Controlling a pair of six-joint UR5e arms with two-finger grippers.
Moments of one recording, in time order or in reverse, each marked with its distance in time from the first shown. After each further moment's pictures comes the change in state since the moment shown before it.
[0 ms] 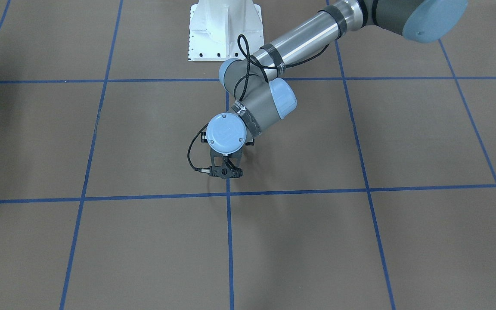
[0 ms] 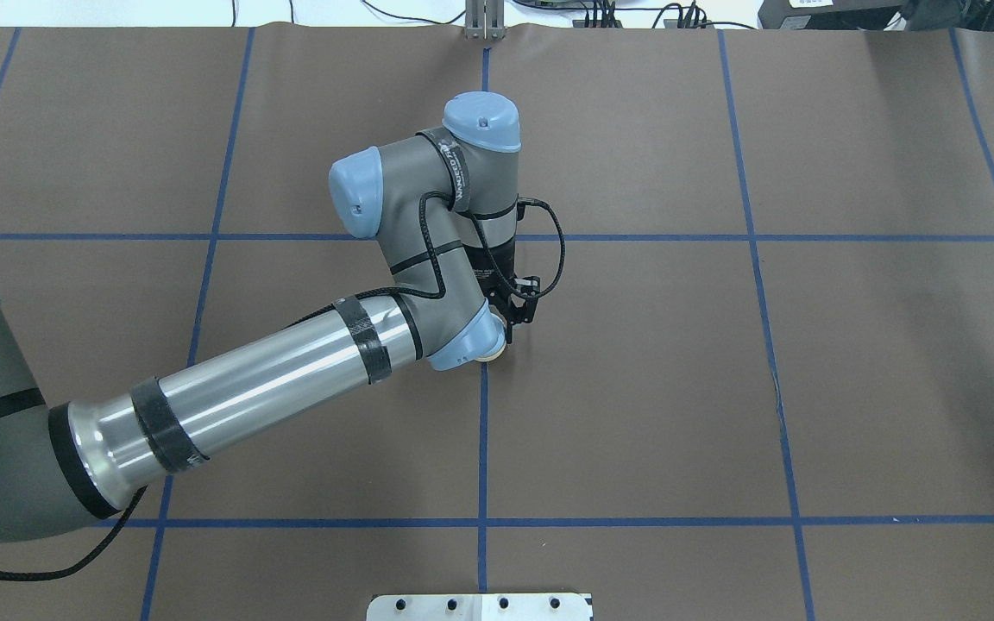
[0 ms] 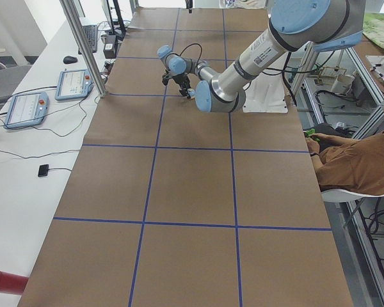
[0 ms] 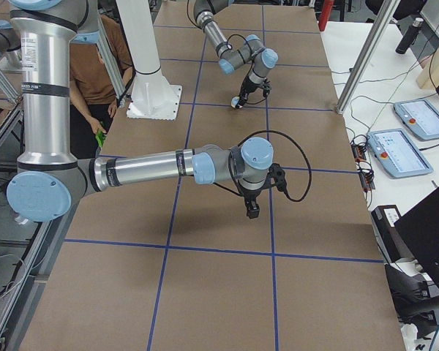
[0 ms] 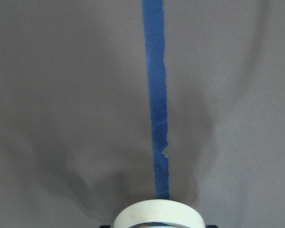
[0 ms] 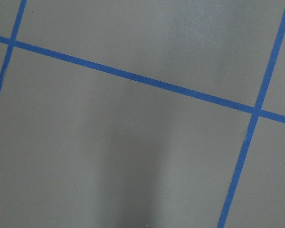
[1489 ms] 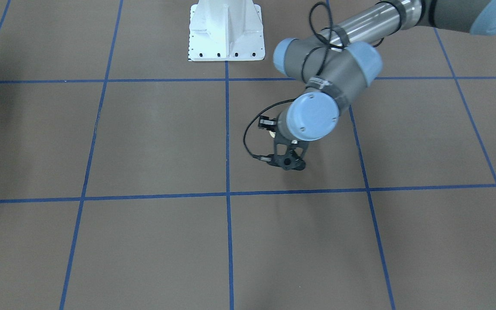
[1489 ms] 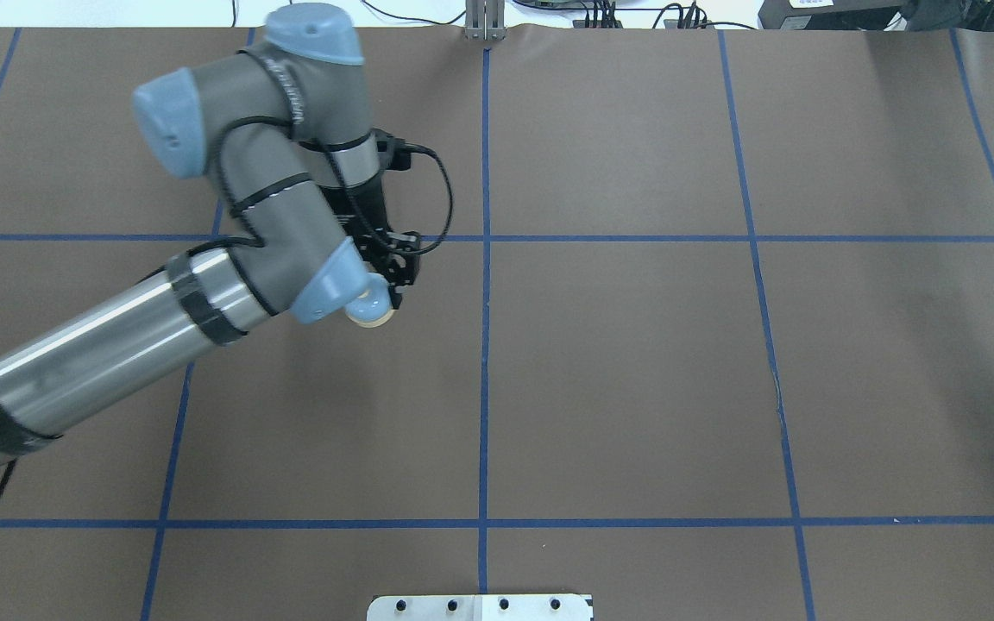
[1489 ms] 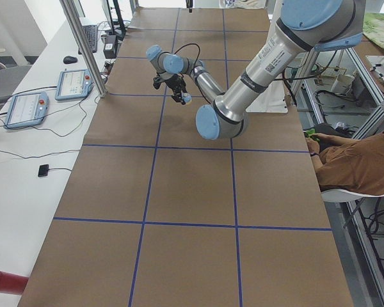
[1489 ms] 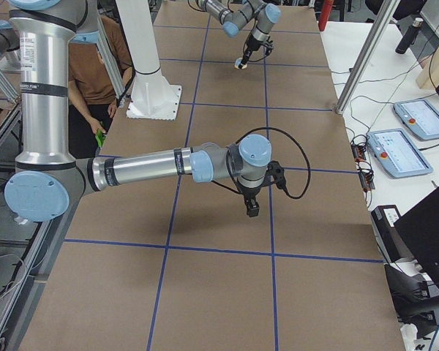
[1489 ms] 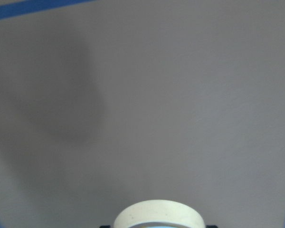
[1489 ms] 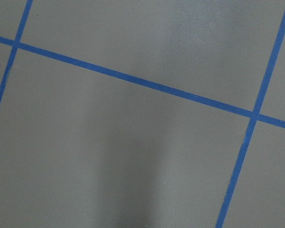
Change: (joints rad) left arm -0.135 0.181 -0.358 0.335 -0.076 0.288; right arm 0.002 -0.008 0.015 0.002 -0.009 -0.002
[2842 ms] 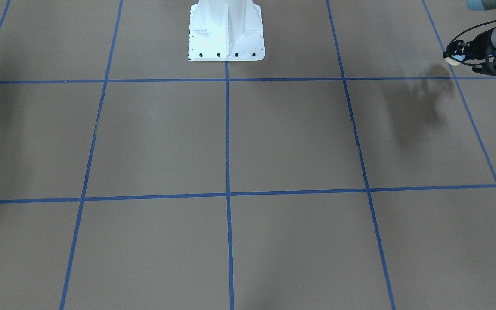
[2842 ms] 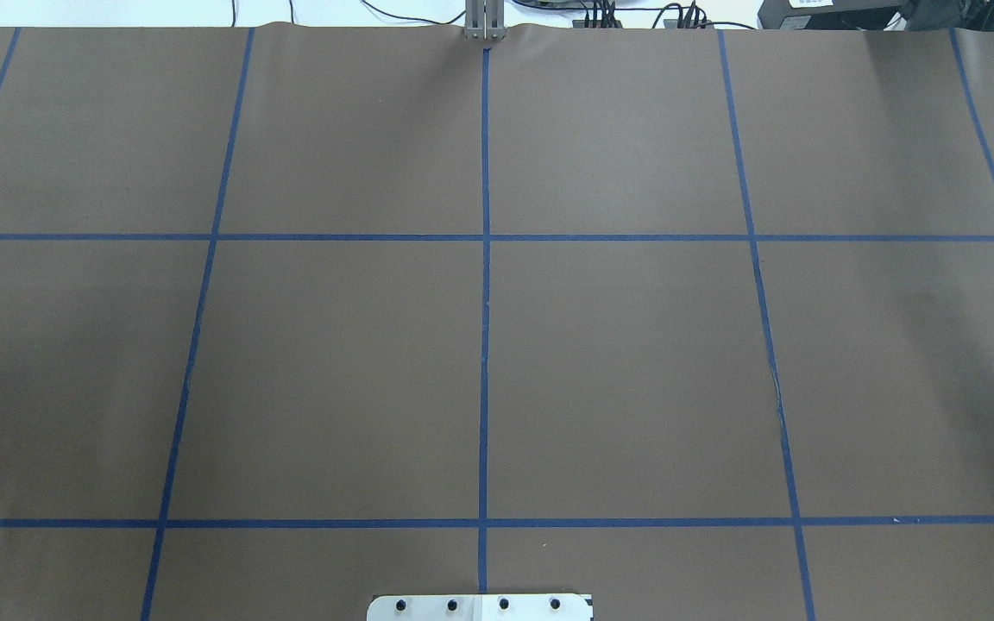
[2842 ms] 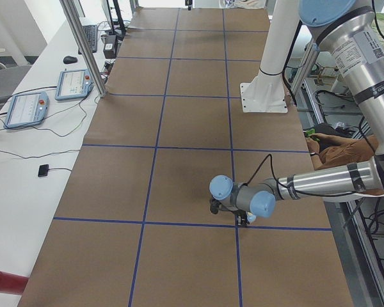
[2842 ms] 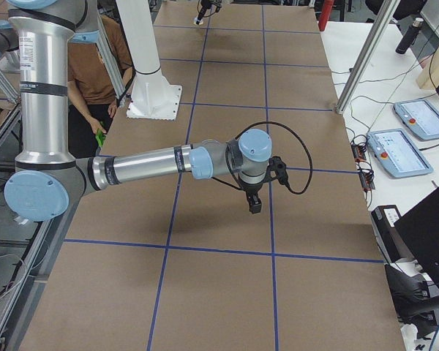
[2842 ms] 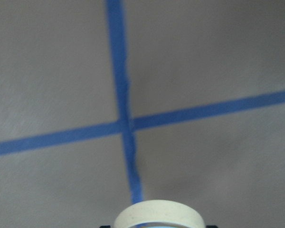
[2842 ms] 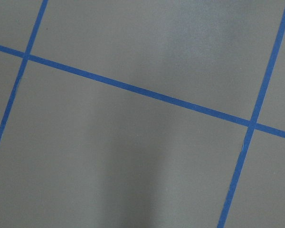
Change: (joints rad) left arm -0.227 1.376 -0.454 -0.702 -0.079 0.298; right arm 0.019 0.009 0.021 0.000 0.004 -0.001
